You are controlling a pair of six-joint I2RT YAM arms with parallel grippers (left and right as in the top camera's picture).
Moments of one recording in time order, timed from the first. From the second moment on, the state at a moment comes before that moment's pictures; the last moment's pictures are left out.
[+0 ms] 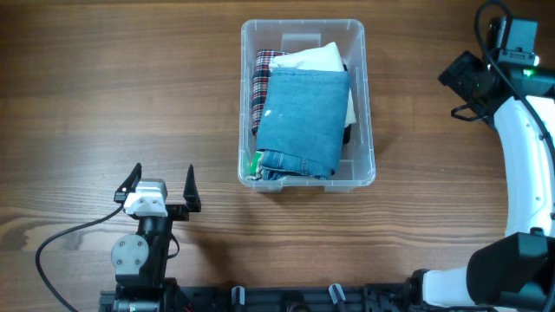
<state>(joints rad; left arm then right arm) -0.01 0.01 0.01 -0.07 0.03 -0.02 -0.16 1.60 1.49 -0.96 0.23 0.59</state>
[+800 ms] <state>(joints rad) -0.01 0.01 0.01 -0.07 0.03 -0.02 -0.05 0.71 1.07 -0.97 0.26 0.59</state>
